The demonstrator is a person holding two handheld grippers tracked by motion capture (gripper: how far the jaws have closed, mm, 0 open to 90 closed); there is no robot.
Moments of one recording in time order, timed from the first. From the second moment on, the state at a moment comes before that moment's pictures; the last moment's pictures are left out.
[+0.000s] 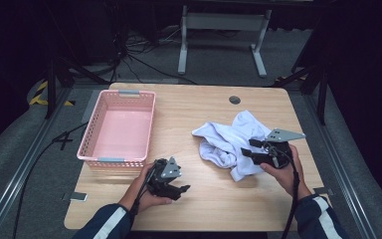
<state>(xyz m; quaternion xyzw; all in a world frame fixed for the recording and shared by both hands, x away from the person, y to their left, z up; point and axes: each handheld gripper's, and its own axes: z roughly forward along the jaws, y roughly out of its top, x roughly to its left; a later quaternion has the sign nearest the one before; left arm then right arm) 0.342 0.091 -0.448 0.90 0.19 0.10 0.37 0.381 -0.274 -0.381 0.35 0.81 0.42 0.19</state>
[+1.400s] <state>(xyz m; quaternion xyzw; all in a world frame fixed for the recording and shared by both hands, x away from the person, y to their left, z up) 0.331 0.140 -0.471 0.90 0.24 0.09 0.35 0.389 -0.274 -0.390 0.36 0.84 0.38 0.17</state>
